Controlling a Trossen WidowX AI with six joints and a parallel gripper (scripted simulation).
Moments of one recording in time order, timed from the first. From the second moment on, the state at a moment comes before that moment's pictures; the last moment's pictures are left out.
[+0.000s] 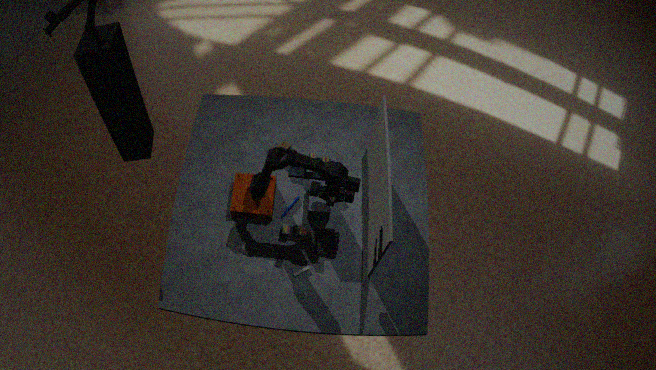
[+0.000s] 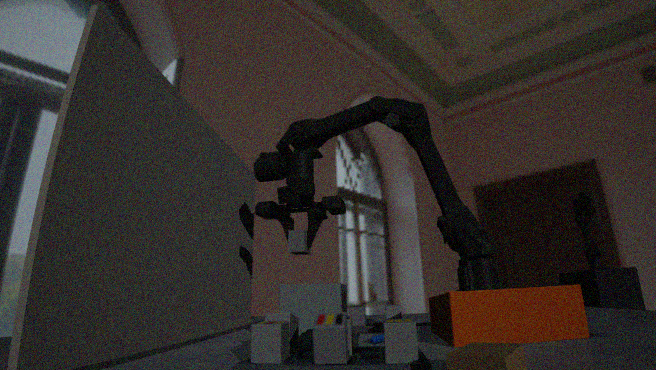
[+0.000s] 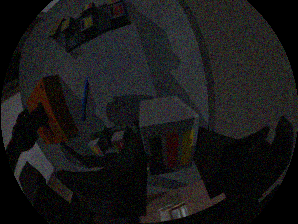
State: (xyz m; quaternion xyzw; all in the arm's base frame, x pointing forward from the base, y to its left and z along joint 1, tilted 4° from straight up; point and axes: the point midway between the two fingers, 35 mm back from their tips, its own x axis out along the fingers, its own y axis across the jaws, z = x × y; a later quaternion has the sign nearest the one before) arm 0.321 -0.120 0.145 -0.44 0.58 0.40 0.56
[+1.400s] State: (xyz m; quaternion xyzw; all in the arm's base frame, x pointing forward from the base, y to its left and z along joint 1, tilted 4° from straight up) arm 0.294 -0.246 0.135 -0.45 0.58 0.40 0.55
